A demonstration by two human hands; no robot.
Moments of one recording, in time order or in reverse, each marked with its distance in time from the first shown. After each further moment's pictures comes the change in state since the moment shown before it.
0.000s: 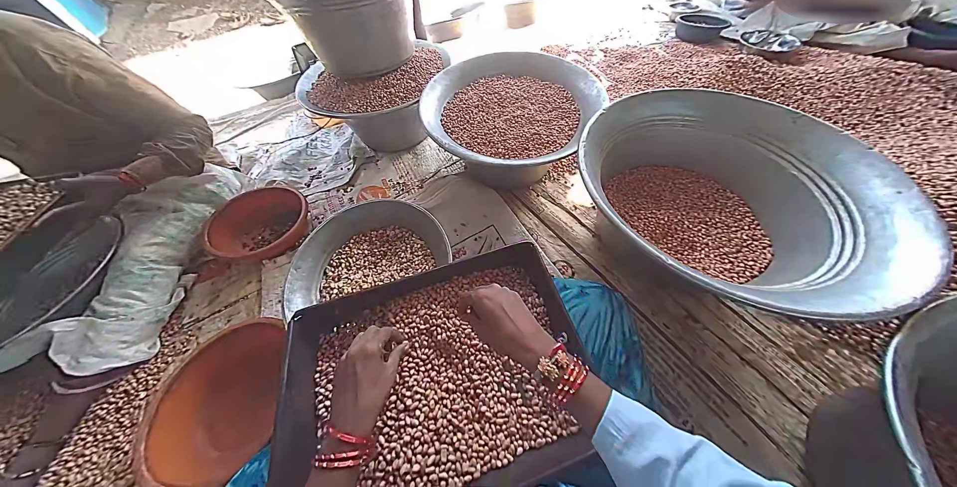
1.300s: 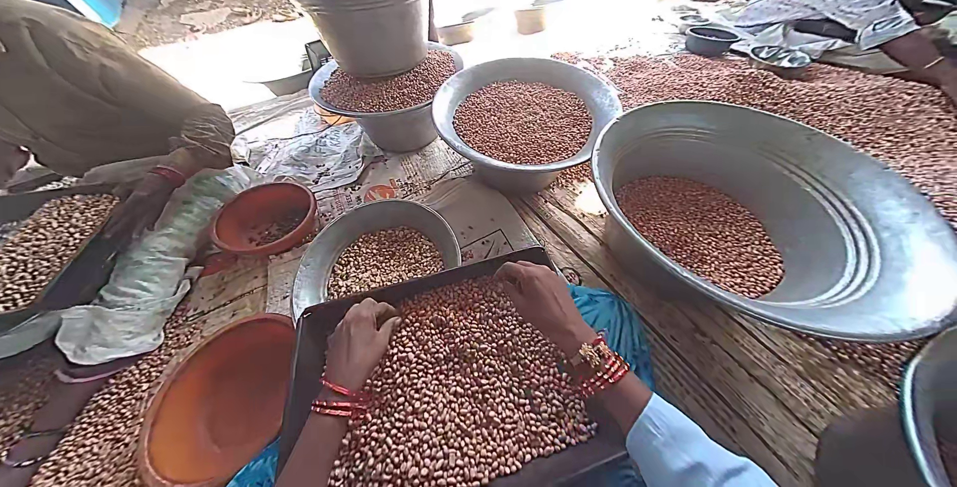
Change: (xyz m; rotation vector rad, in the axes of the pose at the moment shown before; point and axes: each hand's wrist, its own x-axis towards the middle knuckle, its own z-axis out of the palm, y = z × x) left_hand 0.047 -0.024 -0.017 0.005 -0.055 -0.087; right_hand -0.004 0.037 -0.019 0.038 0.362 0.025
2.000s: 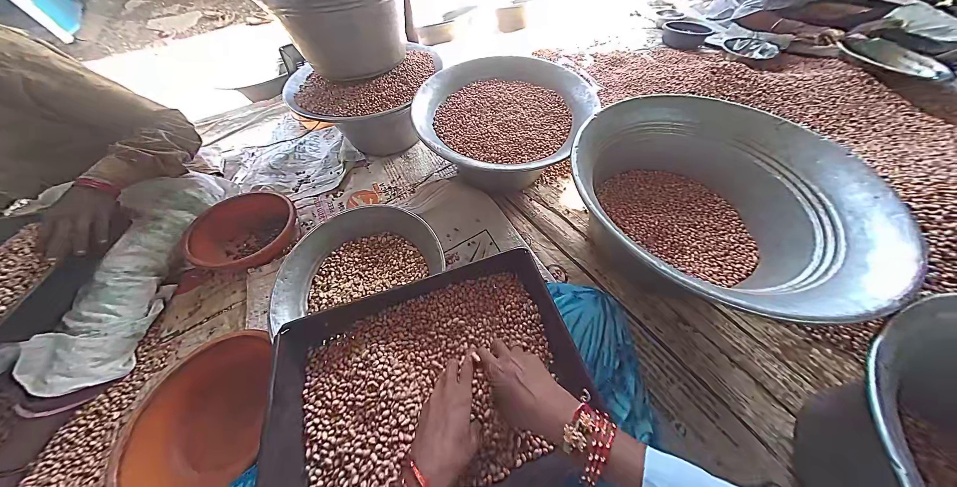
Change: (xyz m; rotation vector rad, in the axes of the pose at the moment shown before) left_hand -0.084 0.115 0.050 0.106 -0.690 0.076; right_hand -0.063 -0.017 0.046 -0.177 -0.654 0.127
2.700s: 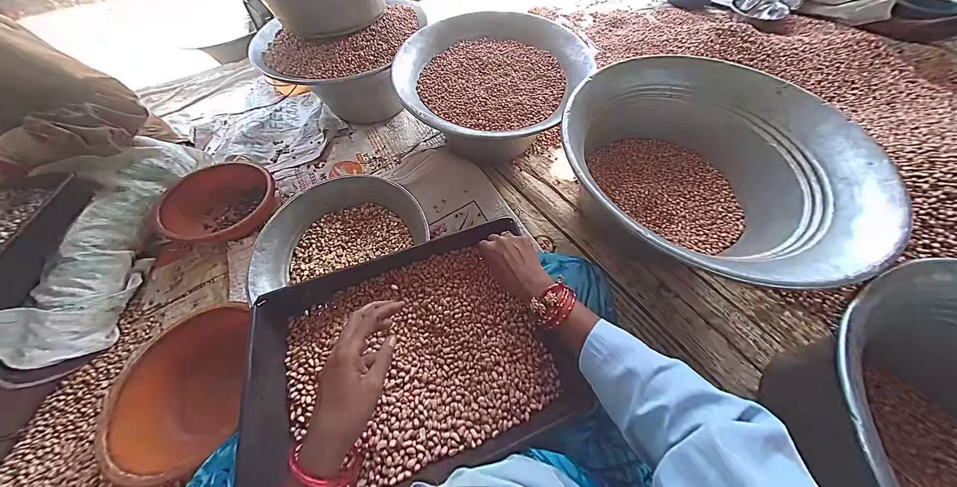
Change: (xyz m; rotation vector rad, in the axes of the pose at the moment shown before) left_hand -0.020 -0.065 -0.034 -0.509 0.665 0.224; right_hand 0.047 0.045 -0.073 -0.240 0.380 0.041
